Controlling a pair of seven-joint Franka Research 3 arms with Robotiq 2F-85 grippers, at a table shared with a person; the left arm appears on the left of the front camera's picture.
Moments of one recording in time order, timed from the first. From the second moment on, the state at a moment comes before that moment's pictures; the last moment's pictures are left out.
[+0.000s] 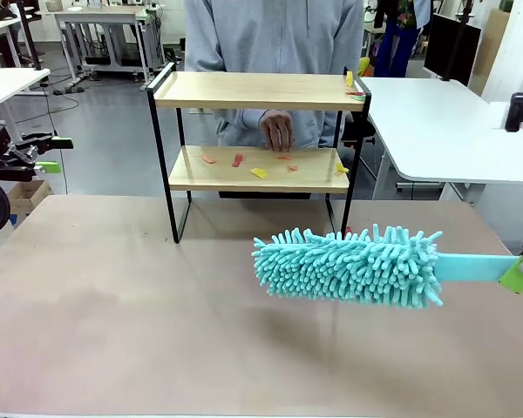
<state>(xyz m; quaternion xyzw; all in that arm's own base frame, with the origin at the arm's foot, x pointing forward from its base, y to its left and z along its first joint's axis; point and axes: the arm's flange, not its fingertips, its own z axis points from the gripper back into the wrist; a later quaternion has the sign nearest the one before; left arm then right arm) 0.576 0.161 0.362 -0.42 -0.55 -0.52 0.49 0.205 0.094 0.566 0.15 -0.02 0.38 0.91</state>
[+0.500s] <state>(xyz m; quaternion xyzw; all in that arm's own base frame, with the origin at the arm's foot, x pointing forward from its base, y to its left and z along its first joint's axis) 0.576 0.161 0.362 -0.42 -0.55 -0.52 0.49 0.205 0.094 0.566 0.15 -0.02 0.38 0.91</state>
